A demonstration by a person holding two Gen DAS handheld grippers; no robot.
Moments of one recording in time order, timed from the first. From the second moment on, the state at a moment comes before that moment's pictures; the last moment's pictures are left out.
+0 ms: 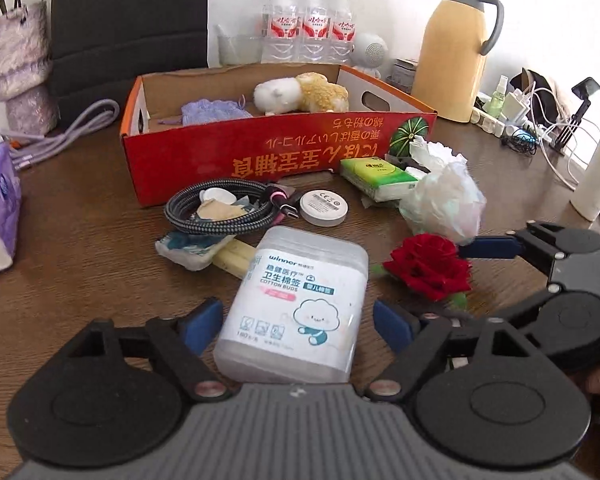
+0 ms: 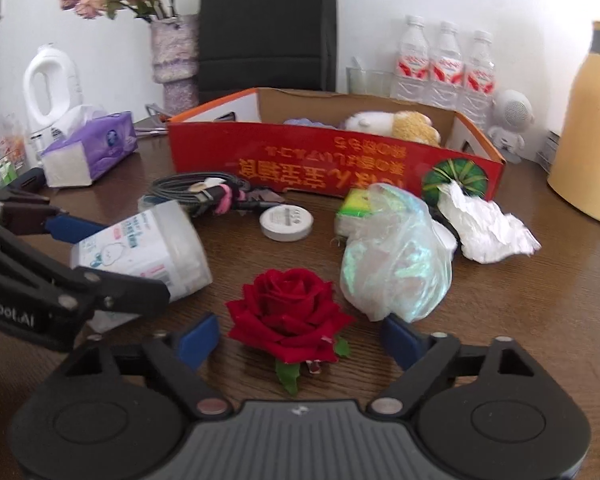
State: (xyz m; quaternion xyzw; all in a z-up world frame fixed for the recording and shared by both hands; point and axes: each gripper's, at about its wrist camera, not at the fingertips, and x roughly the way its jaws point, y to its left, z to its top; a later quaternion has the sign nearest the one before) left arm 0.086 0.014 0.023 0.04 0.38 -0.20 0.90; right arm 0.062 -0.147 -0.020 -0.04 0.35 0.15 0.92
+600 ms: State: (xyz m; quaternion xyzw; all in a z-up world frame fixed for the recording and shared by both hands) left arm -0.059 0.011 0.043 -0.01 0.25 -0.06 0.97; right arm -0.020 -0.153 0.011 0.00 0.27 0.15 0.95
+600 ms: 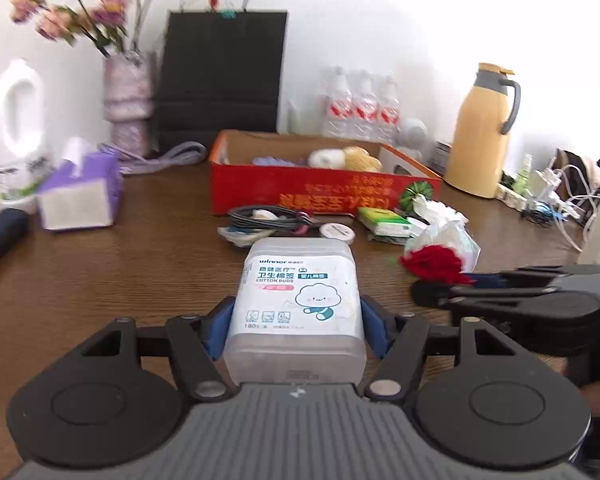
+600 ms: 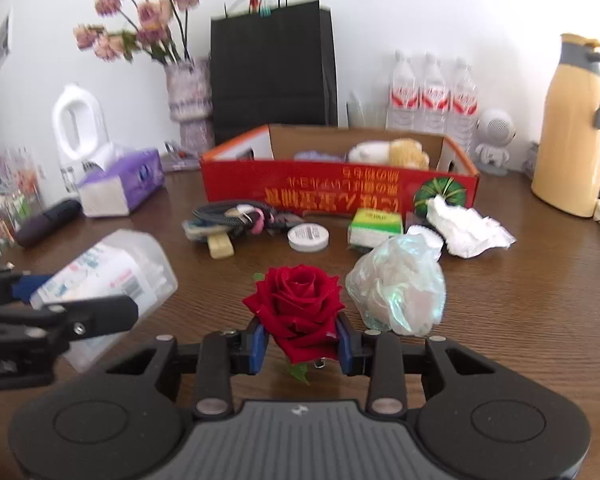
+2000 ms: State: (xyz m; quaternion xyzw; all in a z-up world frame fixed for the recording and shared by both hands) left arm 0.370 -0.008 0.067 0.06 0.37 0.03 0.93; right arm 0.373 -0.131 0.028 -0.10 0.47 0.16 0.86
